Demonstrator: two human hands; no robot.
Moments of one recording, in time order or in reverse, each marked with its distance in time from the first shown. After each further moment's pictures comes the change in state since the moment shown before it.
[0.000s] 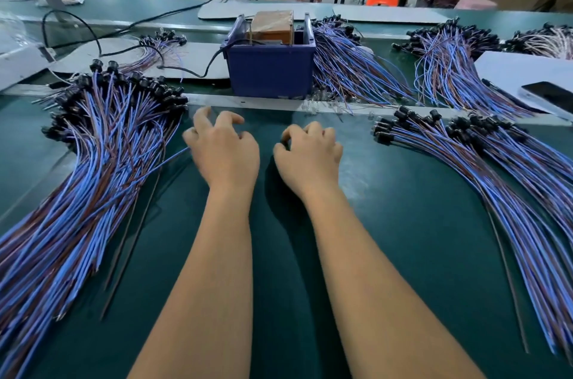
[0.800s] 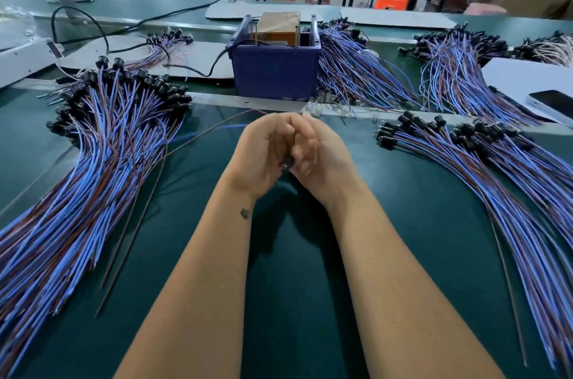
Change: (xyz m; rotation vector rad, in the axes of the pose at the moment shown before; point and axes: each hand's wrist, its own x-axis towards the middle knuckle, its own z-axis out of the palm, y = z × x) left_hand -0.016 0.035 -0.011 -1.319 -0.931 -0.051; right_hand -0.001 0.010 -0.021 1.718 -0.442 0.221
